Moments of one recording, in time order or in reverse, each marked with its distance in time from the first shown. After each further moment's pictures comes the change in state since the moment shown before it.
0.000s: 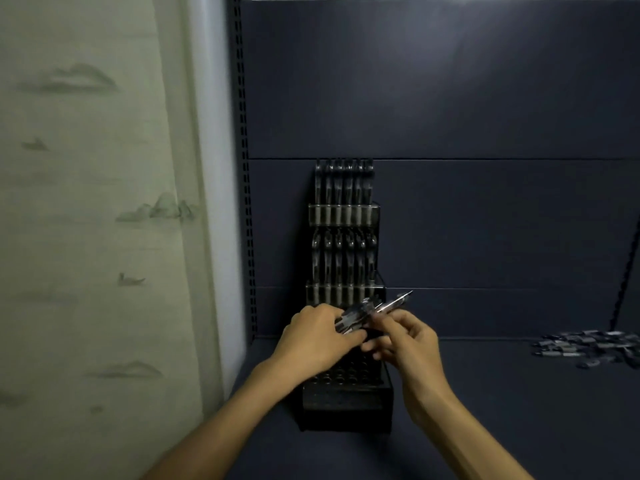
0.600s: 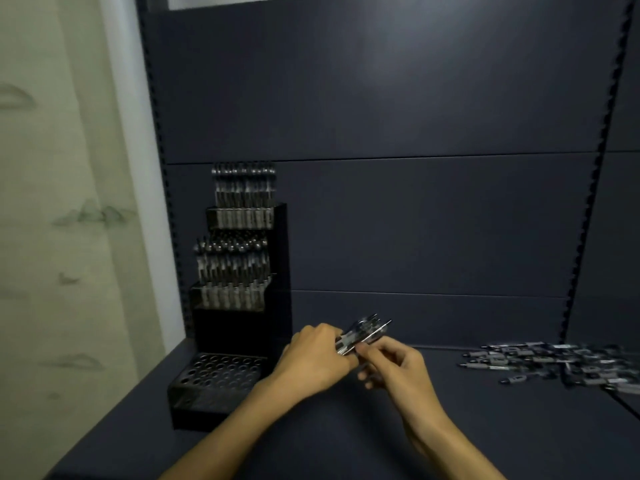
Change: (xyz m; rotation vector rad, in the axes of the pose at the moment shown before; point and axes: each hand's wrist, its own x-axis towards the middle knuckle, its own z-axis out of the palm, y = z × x) left_hand 0.041 0.161 0.142 0.118 -0.082 -0.138; right_hand 0.044 -0.022 -0.211 -0.120 -0.213 0.020
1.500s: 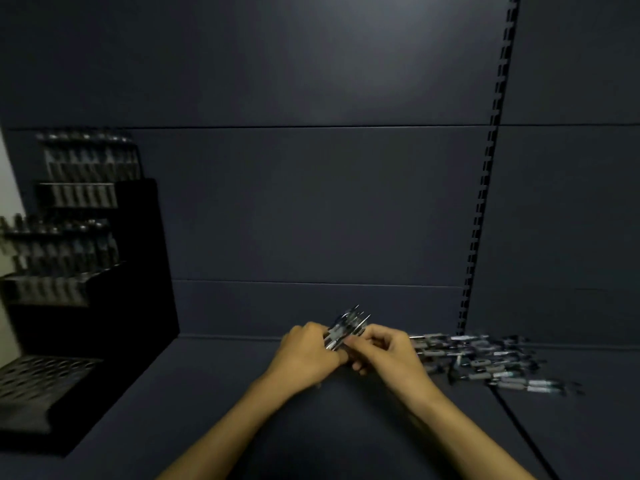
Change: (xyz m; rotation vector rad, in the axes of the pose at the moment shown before) left_hand 0.089 0.149 0.150 -0.138 -0.034 -0.062; right_hand 0.065 0.021 -0.226 -0.185 -0.044 0.049
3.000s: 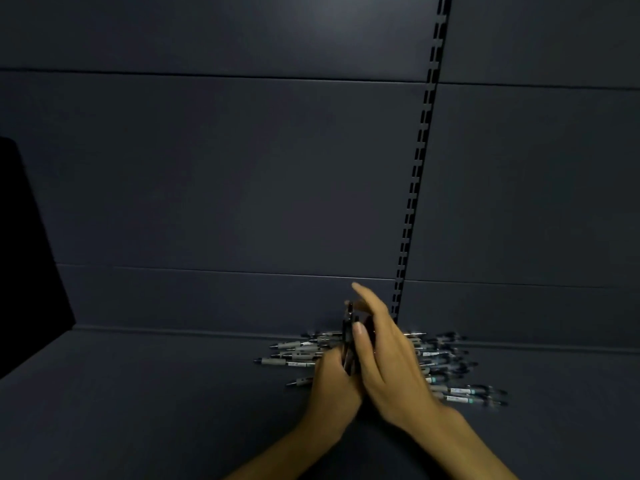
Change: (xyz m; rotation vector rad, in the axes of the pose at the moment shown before) left_hand 0.040 0.119 0.179 -0.769 0.088 0.000; right_hand 0.013 0.032 -0.151 -0.584 0.021 -0.479
